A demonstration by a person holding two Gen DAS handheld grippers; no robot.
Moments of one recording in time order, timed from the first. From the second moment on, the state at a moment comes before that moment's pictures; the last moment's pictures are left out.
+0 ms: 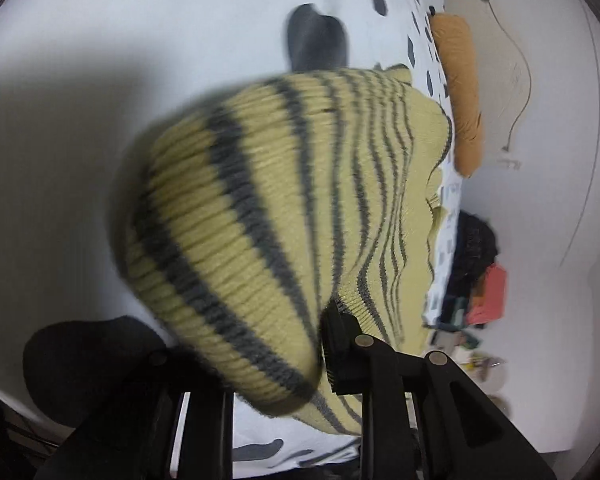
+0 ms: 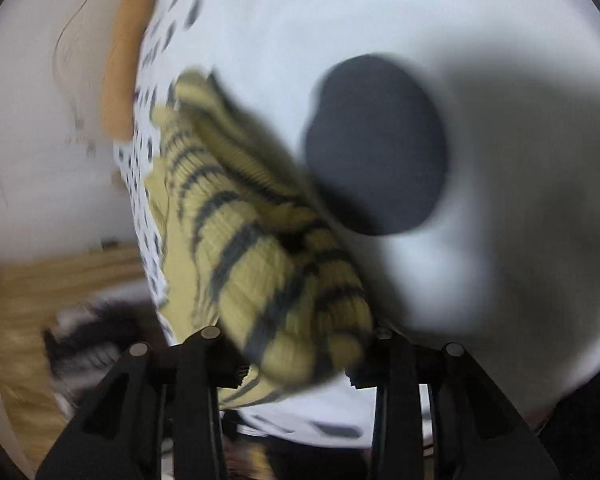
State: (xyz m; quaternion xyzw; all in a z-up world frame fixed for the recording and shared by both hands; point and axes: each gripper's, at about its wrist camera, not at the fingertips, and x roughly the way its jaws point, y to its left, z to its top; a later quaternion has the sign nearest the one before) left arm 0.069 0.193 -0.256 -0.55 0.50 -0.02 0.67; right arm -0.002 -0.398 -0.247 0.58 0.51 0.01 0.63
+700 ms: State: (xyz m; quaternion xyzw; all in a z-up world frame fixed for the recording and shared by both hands) left arm 0.061 0.193 -0.249 -0.54 0.51 0.01 0.67; right arm 0.059 -0.174 -0.198 0.14 0.58 0.11 0.80
